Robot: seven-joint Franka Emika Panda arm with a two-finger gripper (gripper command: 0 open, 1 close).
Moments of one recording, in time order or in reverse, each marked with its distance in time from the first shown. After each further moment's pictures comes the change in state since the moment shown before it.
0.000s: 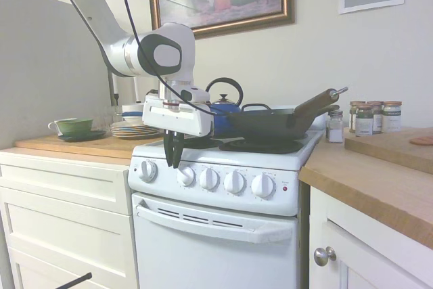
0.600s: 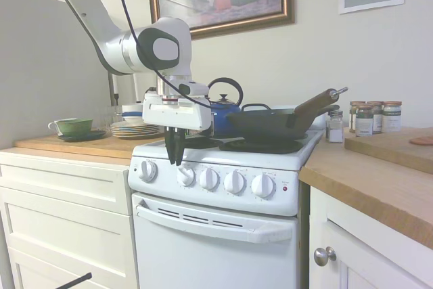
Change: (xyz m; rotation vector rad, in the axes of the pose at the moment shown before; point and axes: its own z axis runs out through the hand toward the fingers) arm -0.001 0.008 0.007 -0.053 0.046 0.022
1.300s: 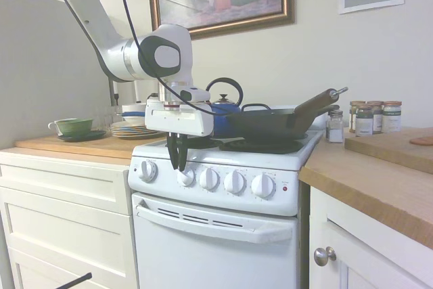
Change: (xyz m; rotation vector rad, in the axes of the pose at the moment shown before) arm 0.004 -0.001 0.010 0.009 0.014 0.008
